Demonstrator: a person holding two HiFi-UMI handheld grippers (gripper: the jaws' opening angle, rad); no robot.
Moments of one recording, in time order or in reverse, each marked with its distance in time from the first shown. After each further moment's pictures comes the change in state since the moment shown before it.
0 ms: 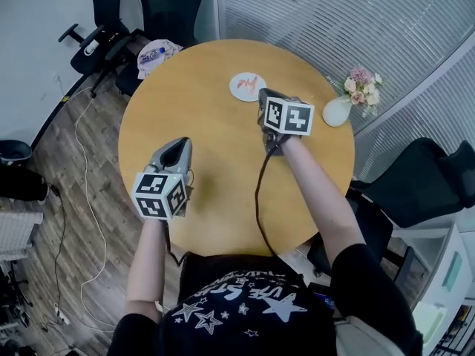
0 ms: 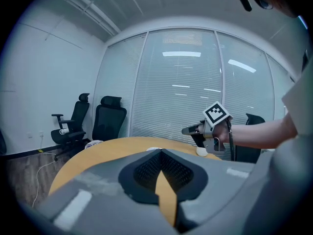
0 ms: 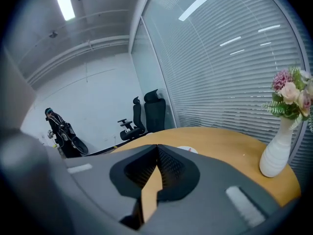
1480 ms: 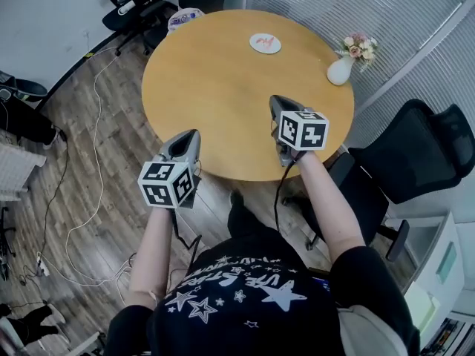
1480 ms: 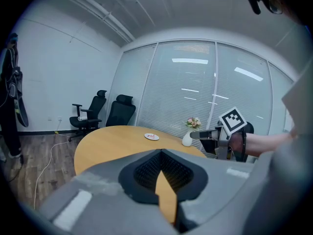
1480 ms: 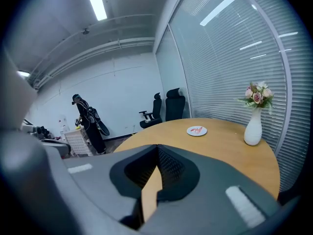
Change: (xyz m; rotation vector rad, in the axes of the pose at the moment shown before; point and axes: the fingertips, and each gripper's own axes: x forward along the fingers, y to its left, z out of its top) left arm -0.232 -0.112 -0.110 -0.136 -0.028 0.094; right arm -0.236 0.114 -0.149 -0.164 0.016 0.159
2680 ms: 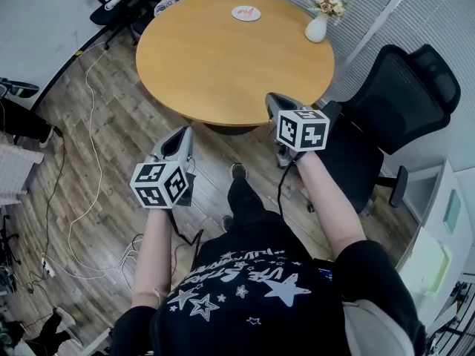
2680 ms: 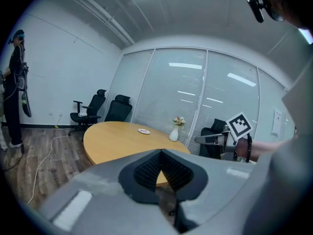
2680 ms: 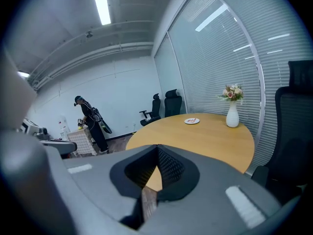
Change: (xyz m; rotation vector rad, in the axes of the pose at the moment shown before) left arm -0.151 -0.071 -0.067 -0.030 -0.014 -0.050; right arm -0.173 0.079 -0.090 0.032 -0.012 -0.044
